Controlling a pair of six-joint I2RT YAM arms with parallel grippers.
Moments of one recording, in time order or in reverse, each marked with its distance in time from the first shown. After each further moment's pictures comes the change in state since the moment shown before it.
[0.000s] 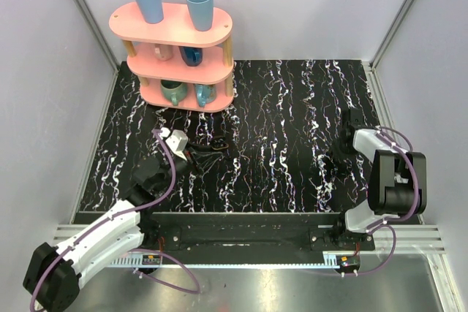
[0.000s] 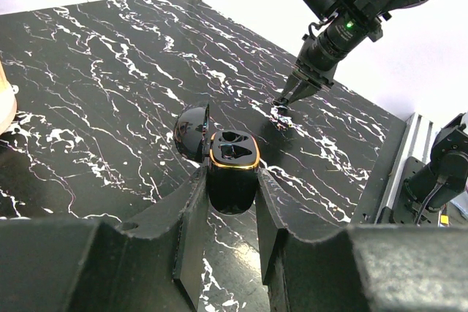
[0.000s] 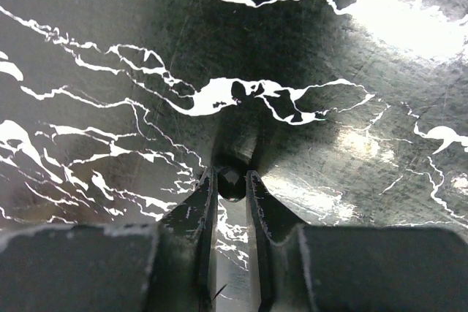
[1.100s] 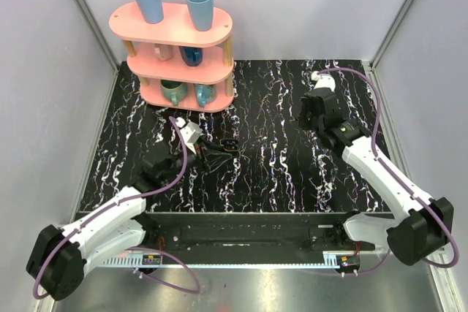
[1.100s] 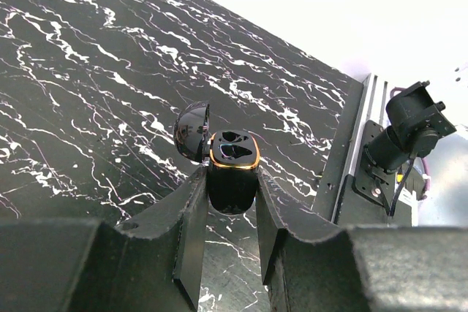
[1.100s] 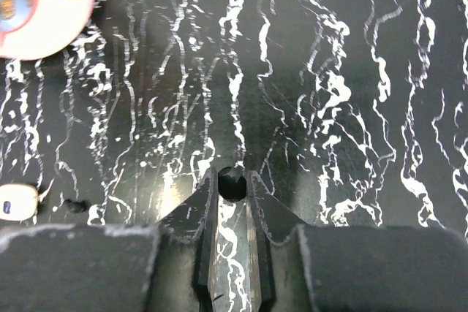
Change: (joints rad) left arm -0.001 0.169 0.124 -0.036 0.182 -0.002; right arm 0.512 -0.338 0.228 0.050 0.092 -0.795
